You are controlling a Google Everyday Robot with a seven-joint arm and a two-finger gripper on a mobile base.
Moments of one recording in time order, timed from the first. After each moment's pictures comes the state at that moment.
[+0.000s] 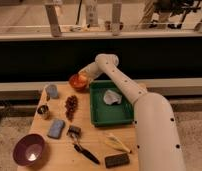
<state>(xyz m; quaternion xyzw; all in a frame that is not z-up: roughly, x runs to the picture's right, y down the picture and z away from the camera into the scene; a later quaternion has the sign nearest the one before) -0.089 -0.106 0.958 0.03 -0.31 -0.38 0.87</state>
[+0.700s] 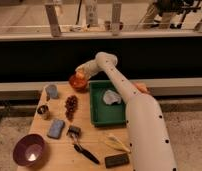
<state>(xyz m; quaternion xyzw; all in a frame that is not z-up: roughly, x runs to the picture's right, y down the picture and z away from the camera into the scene) -0.113 -0.123 0.962 0.06 -0.34 -0.40 0.85</state>
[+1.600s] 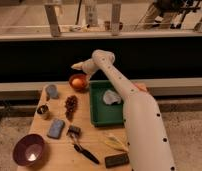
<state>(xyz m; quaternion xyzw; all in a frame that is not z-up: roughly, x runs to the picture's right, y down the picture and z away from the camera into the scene) -0.115 -0.123 0.953 0.02 -0.32 -0.41 0.85</state>
